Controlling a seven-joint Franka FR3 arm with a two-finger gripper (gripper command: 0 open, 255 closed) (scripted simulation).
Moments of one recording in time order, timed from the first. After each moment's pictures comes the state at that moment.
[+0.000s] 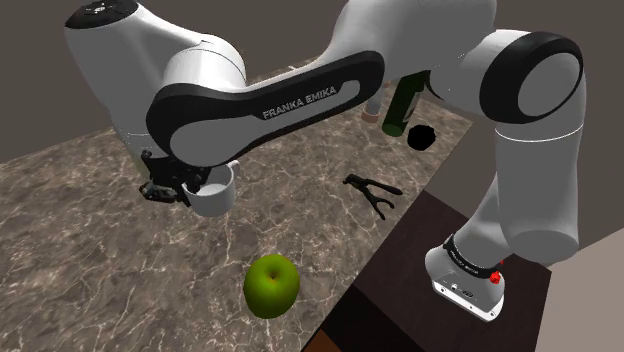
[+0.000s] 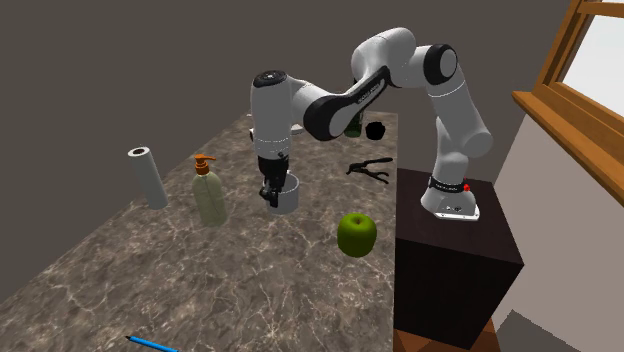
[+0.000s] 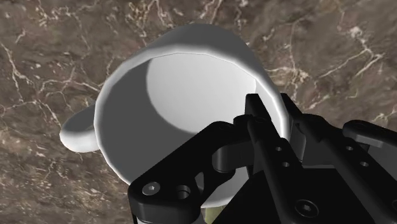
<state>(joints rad) 0.36 0.57 0.56 -1.38 -0.39 1.85 0.95</state>
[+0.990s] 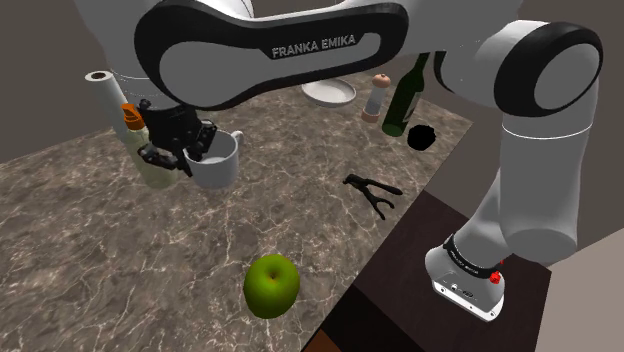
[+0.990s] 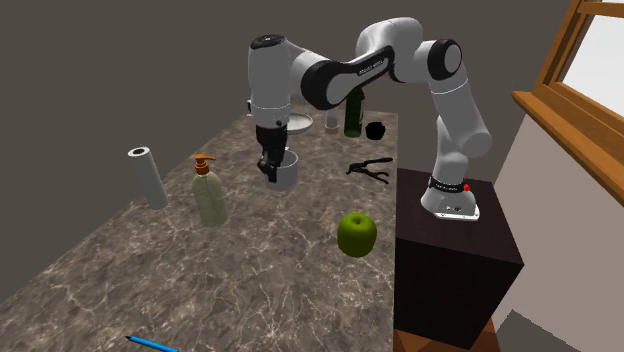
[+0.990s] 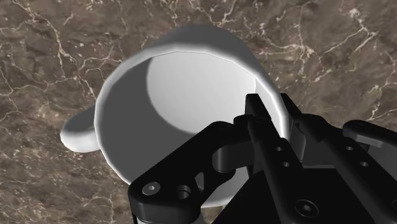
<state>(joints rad) 0.33 0.51 0.57 -1.29 -0.36 1.73 0.88</state>
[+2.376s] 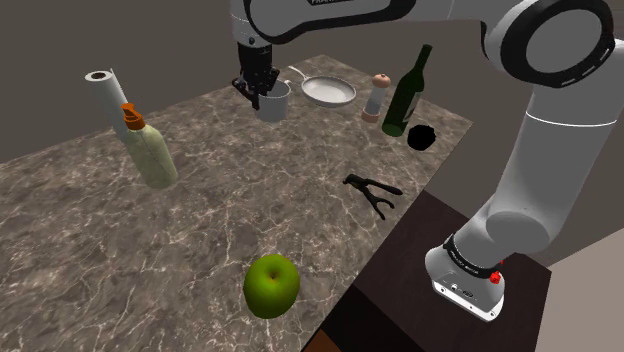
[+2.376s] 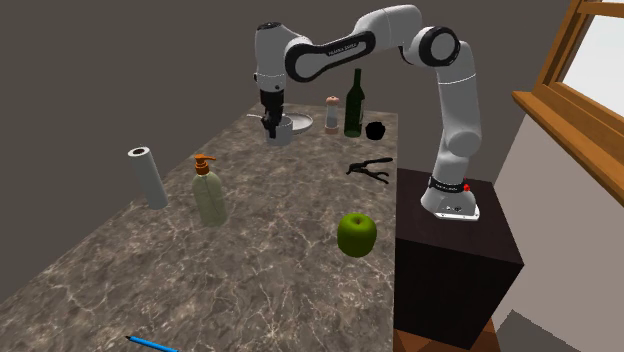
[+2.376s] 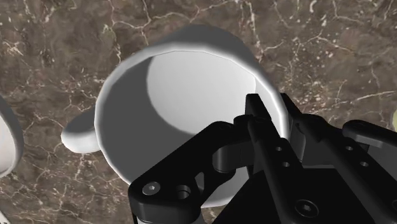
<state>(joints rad) -0.06 0.35 0.48 -1.50 -0.24 1.85 0.44</state>
